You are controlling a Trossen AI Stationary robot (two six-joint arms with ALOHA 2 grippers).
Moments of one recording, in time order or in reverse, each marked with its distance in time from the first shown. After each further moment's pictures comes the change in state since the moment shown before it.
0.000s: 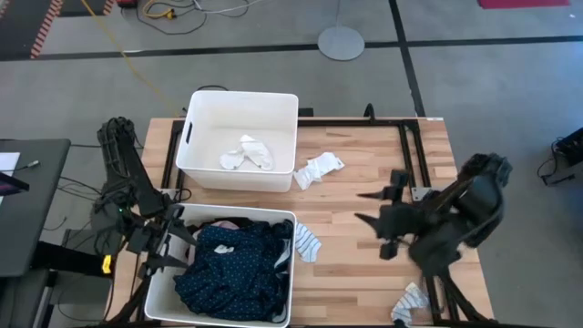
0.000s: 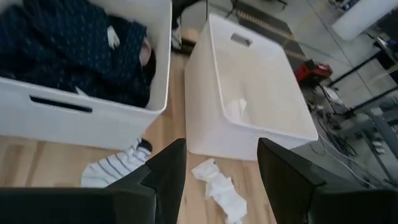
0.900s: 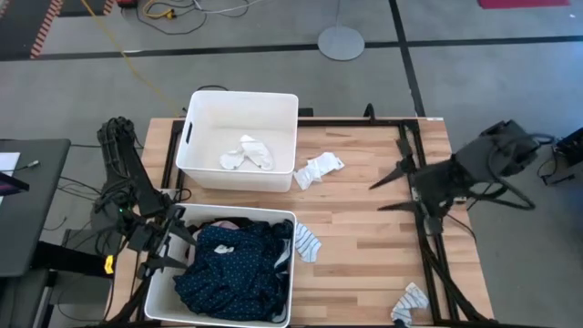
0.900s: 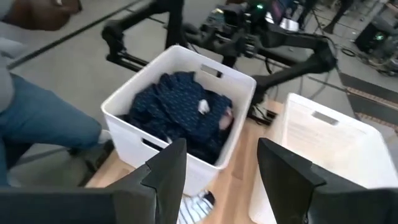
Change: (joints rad) left arm 0.001 0.001 0.000 0.004 0.007 -0.082; right arm -0.219 -0.247 0.000 0.329 -0.642 -0.469
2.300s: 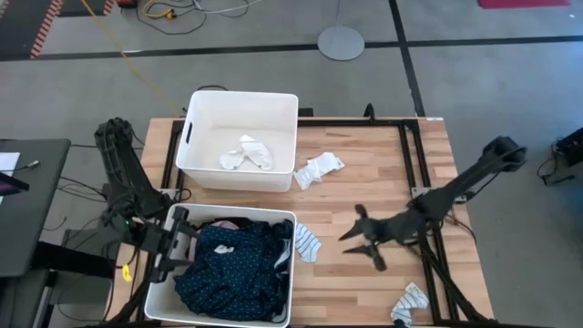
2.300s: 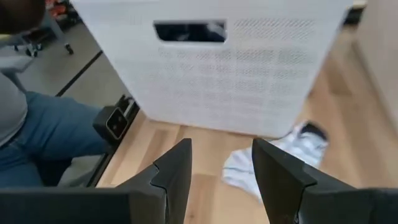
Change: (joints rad) left arm 0.003 0.101 -0.041 0.112 -0.181 -0.146; right arm 0.036 -0.270 -1.492 1.223 -0.036 0.389
